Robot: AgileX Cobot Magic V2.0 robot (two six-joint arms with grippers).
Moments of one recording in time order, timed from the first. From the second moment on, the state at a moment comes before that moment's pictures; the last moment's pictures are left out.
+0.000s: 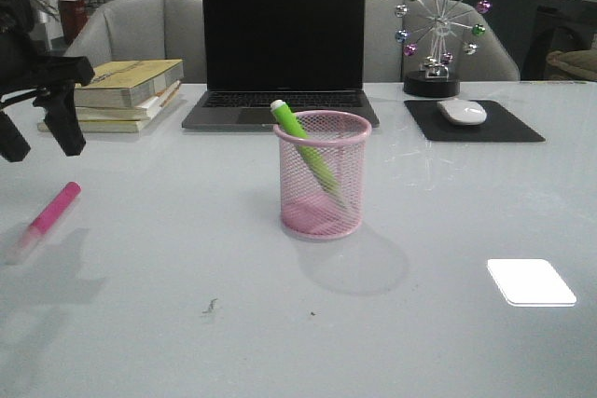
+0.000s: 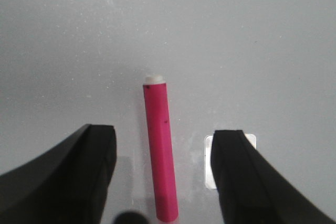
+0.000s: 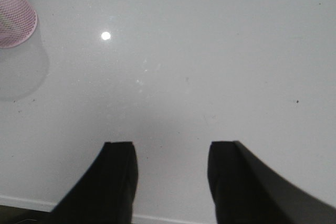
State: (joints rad) left arm -0.08 1.93 -1.43 -0.26 0.80 0.13; right arm 0.02 0.79 -0.72 0.05 0.78 -0.07
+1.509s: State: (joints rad) left arm -0.11 2.08 -1.46 -0.23 0.89 0.13; right arm 0.02 0.79 -0.72 0.01 0.81 -0.07
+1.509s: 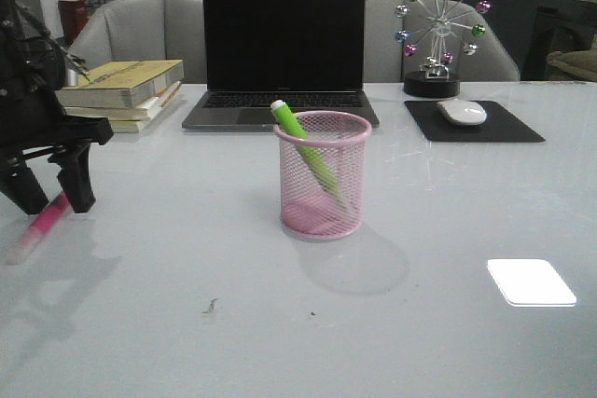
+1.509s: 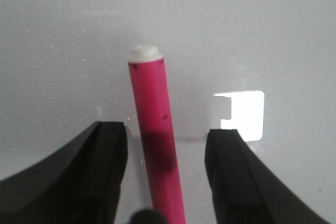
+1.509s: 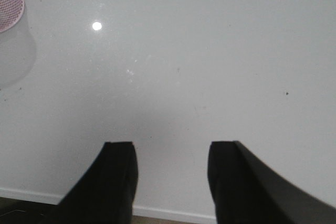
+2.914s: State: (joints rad) left arm -0.26 1.85 -1.62 -0.23 0.73 0.21; right arm 0.02 0.79 -0.72 0.01 0.81 -0.06
